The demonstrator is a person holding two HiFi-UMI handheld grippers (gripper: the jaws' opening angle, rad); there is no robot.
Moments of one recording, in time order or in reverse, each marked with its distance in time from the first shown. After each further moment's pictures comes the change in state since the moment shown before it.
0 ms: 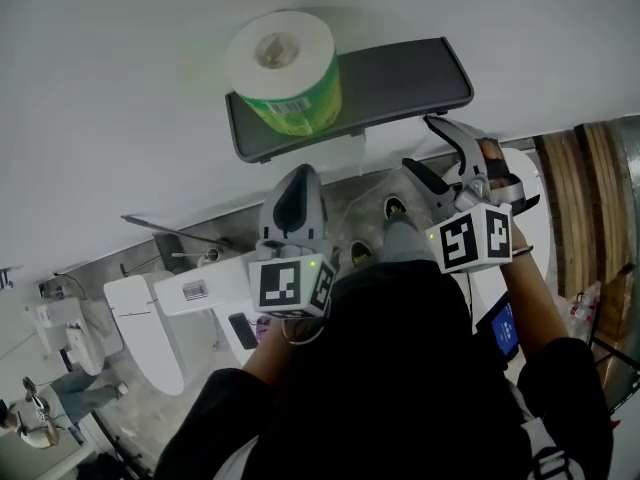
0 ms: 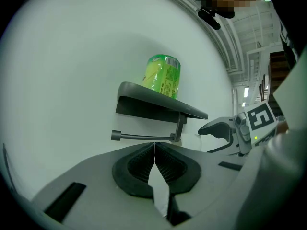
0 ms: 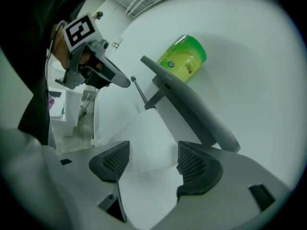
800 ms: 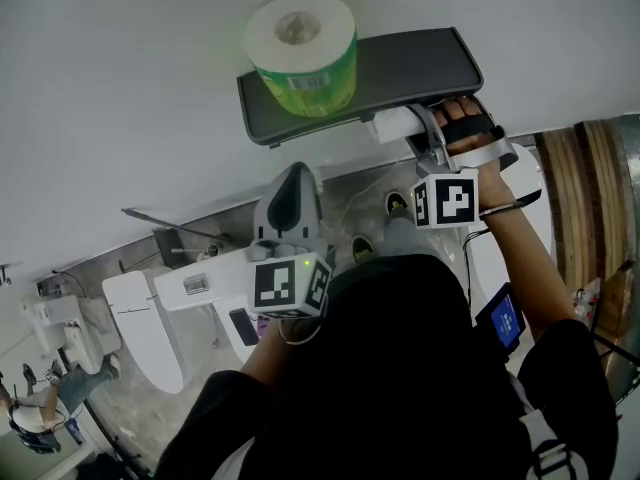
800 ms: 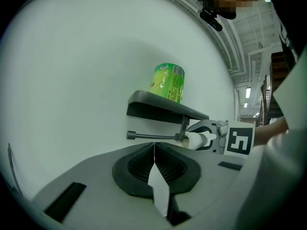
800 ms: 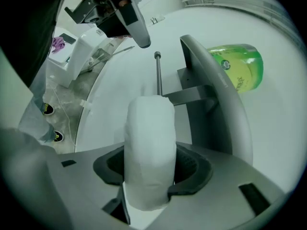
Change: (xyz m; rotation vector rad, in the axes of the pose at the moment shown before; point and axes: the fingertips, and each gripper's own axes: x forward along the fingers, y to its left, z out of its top) left arm -0.022 0.020 0.001 -0.007 -0.014 0.024; right arm 0.058 -0.003 0.006 -0.511 0.133 -0.101
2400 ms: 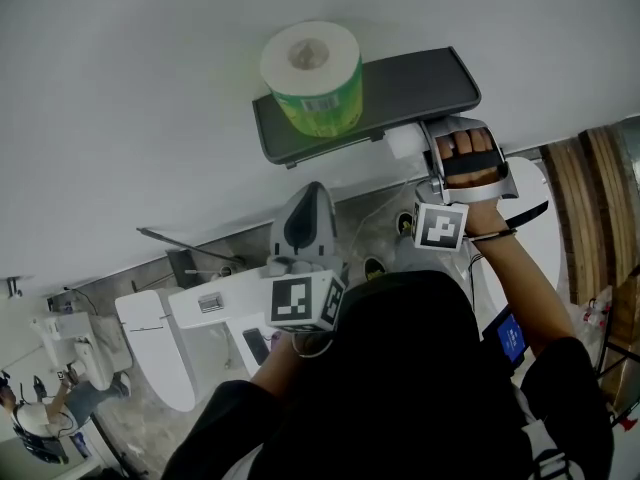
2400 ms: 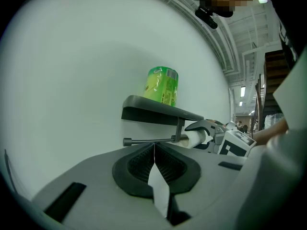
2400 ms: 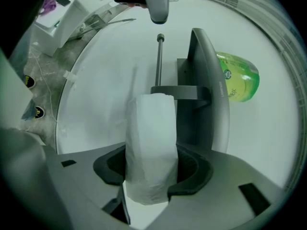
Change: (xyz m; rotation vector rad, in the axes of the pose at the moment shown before) left arm -0.005 -0.011 0.006 0.036 -0.013 -0.045; right arm -0.014 -0.019 -0.017 -0.130 0.244 -0.231
